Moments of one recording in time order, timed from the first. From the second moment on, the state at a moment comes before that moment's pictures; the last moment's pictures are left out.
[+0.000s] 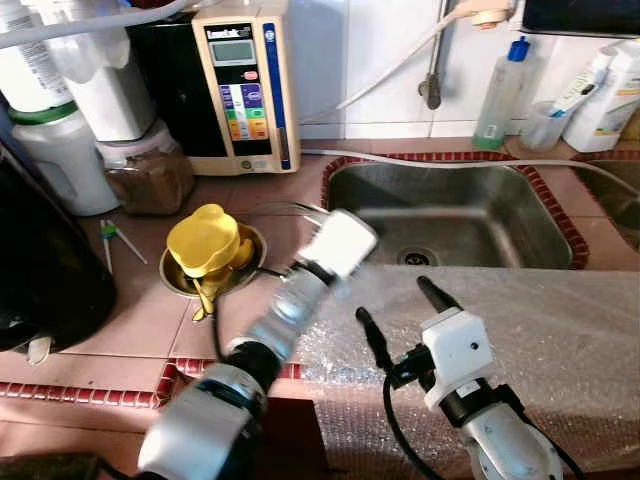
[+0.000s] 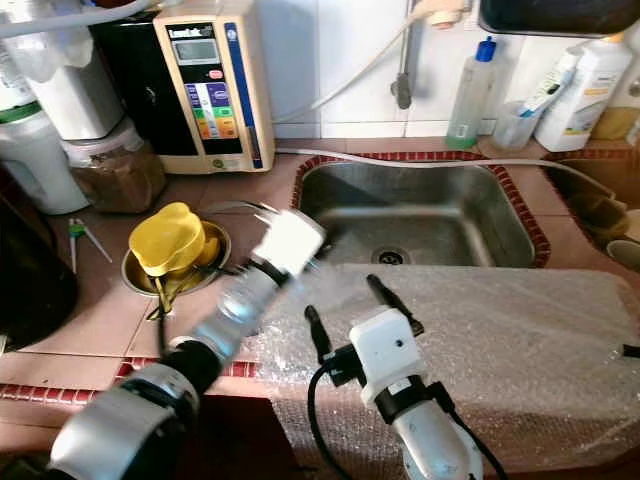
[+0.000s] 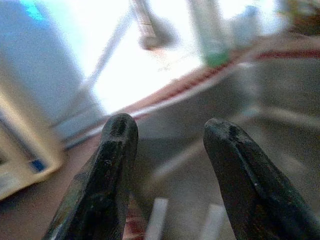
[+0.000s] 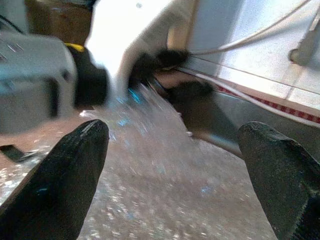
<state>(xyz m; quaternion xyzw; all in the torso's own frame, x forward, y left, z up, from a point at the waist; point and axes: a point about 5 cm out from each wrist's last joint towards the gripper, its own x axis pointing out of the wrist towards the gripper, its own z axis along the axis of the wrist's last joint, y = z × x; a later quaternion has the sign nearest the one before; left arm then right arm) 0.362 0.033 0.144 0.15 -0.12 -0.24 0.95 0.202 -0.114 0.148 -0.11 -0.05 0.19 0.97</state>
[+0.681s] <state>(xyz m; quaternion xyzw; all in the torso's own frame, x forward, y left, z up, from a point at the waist) 0.334 0.075 0.191 0.09 -0.27 -0.22 0.93 0.216 -0.129 0.161 -0.12 -0.09 0.15 0.98</state>
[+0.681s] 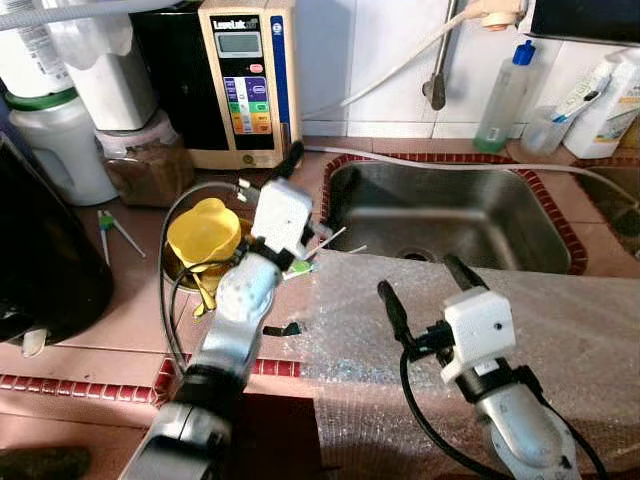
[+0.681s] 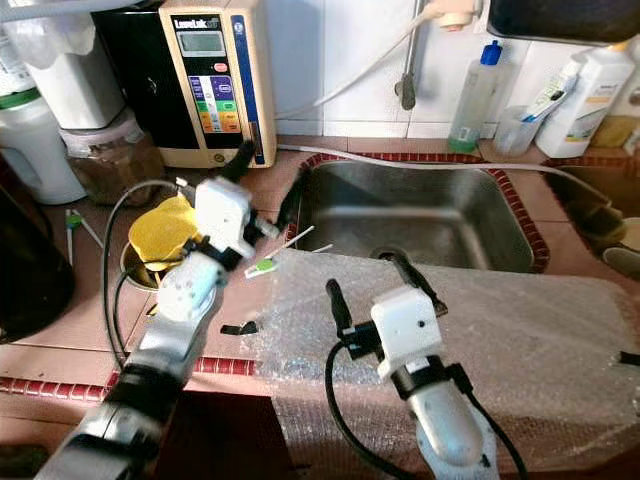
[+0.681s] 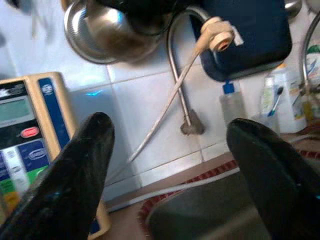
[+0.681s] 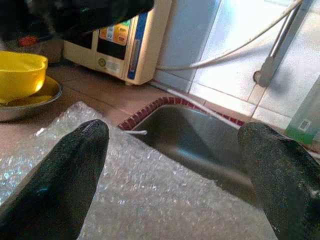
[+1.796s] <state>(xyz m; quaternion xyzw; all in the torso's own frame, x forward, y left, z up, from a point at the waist) 0.270 0.141 0.142 0.15 -0.13 -0.13 0.97 0.207 -0.162 0.147 -0.12 -0.06 0.05 0.99</state>
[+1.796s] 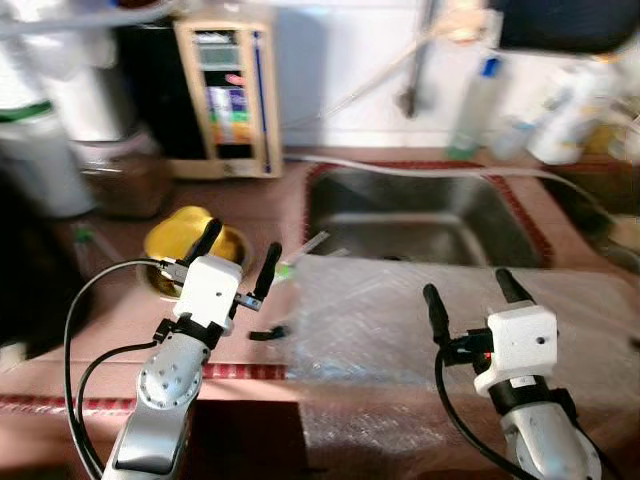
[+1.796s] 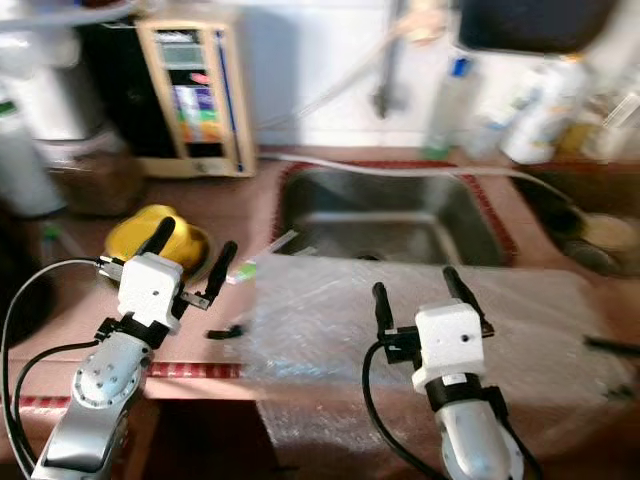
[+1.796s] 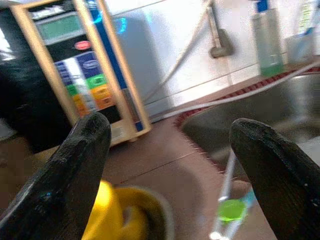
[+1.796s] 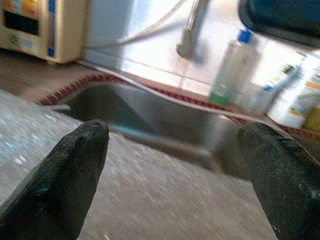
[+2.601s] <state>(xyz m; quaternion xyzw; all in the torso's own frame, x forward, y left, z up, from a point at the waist) 0.274 0.137 0.141 0.16 -0.11 -0.14 0.97 0.208 -0.159 0.149 -0.12 -0.07 0.05 0.99</state>
